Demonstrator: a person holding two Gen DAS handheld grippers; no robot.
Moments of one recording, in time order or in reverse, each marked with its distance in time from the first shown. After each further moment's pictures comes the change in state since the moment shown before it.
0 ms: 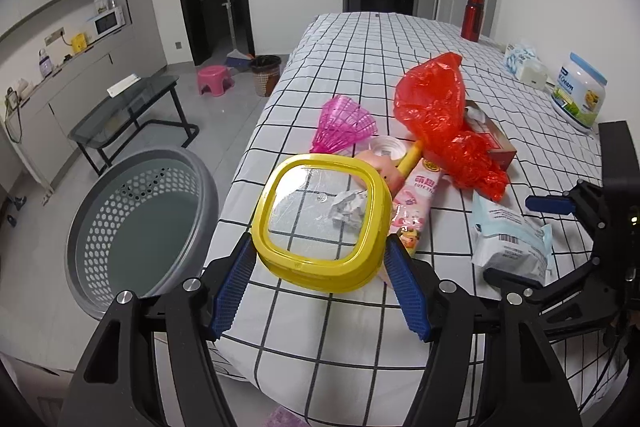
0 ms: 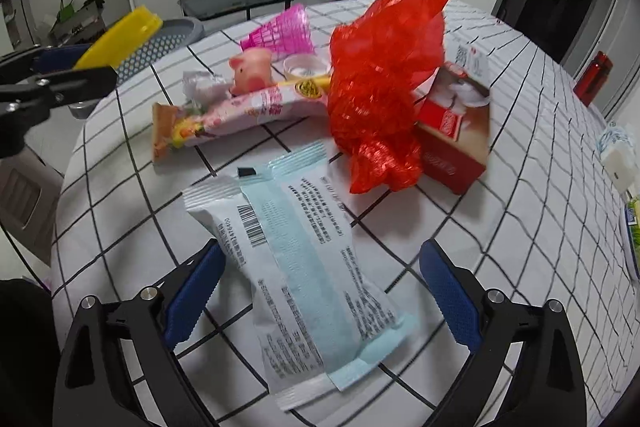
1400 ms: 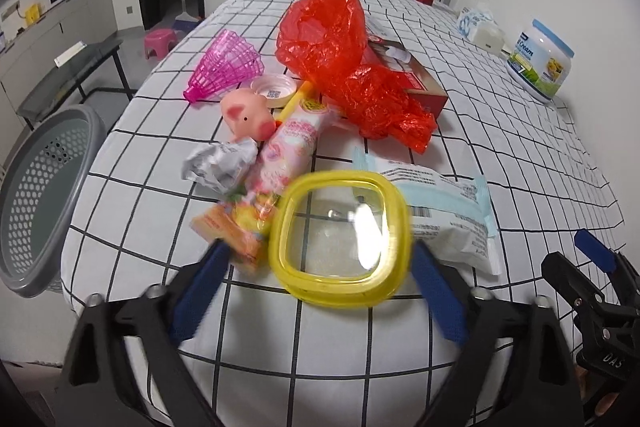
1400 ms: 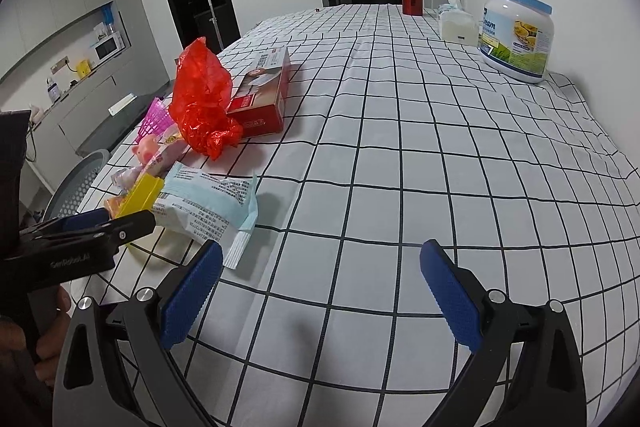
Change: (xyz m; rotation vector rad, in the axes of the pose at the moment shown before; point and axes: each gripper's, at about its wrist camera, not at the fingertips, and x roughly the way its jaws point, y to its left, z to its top) left arm 0.038 -0.073 -0.019 -0.005 0.139 -0.205; right arm -0.089 -0.042 -0.103 0.618 -0.202 -0.208
